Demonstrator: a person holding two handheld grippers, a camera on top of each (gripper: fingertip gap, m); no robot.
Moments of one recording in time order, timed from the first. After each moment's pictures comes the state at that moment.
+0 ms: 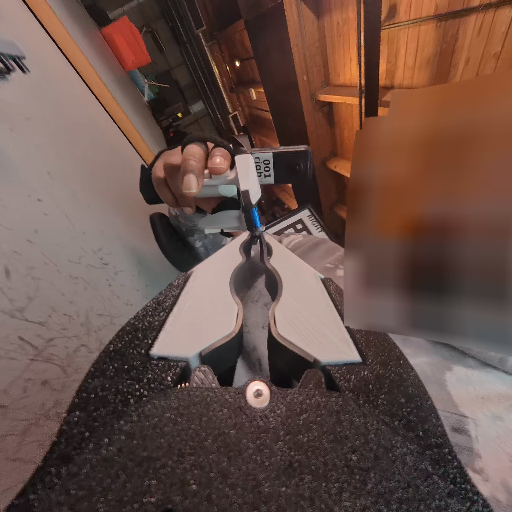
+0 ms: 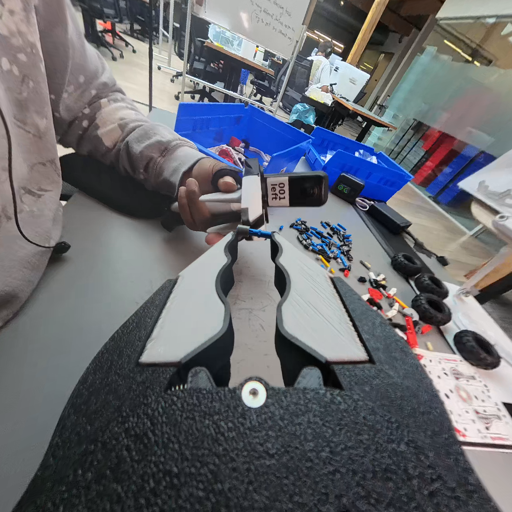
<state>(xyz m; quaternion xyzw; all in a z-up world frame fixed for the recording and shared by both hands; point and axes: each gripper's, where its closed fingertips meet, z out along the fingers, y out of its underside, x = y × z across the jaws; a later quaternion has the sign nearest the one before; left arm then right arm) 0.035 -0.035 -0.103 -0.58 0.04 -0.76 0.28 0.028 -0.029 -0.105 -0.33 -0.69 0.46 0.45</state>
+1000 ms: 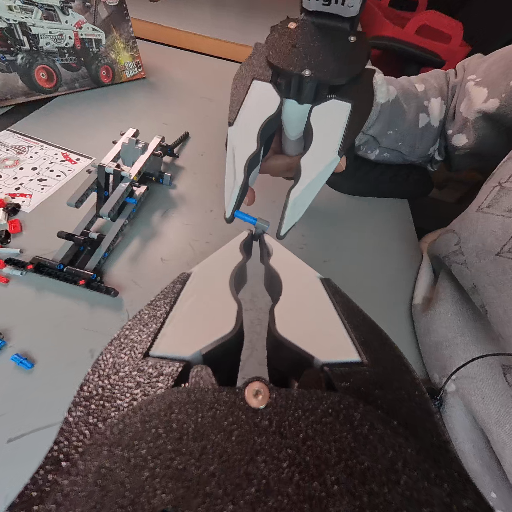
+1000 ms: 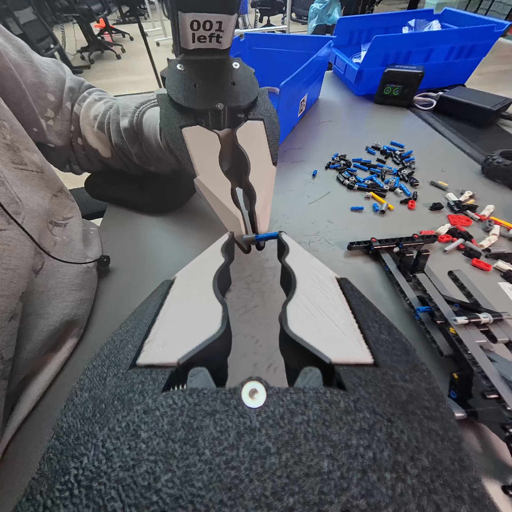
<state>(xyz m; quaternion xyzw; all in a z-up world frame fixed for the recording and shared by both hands) 0.035 -0.028 -0.153 -0.78 0.32 -0.27 0.47 0.021 -0.032 -0.143 -0.47 -0.68 0.48 0.30</state>
